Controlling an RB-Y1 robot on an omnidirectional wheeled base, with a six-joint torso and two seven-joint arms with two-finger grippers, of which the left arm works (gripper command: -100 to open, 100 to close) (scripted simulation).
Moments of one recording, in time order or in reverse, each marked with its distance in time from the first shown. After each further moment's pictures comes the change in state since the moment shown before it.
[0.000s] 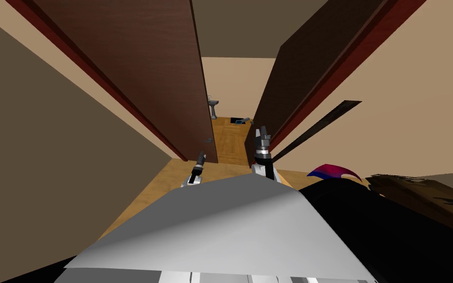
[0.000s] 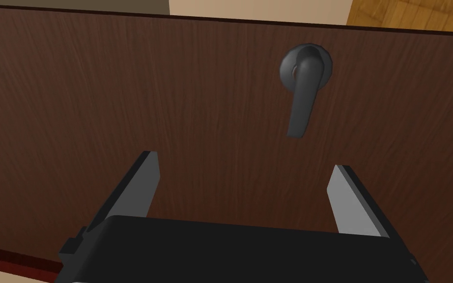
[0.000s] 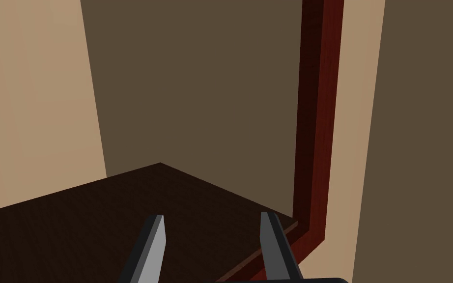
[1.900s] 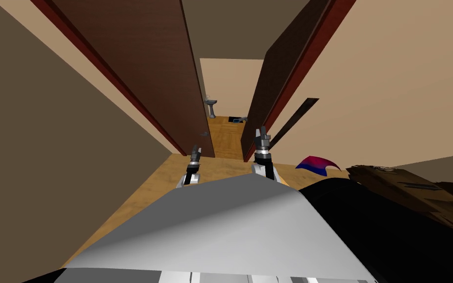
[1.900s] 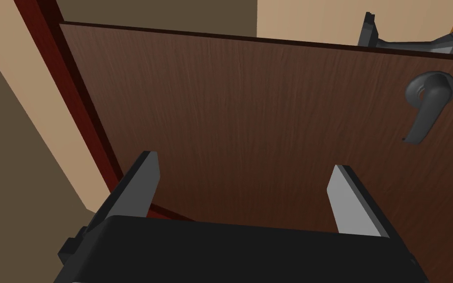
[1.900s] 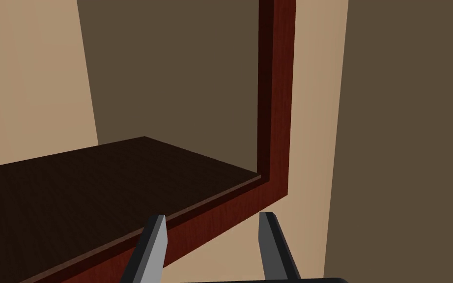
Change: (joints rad) arm 0.175 -0.024 0.060 -0.486 -0.007 0.065 -0.054
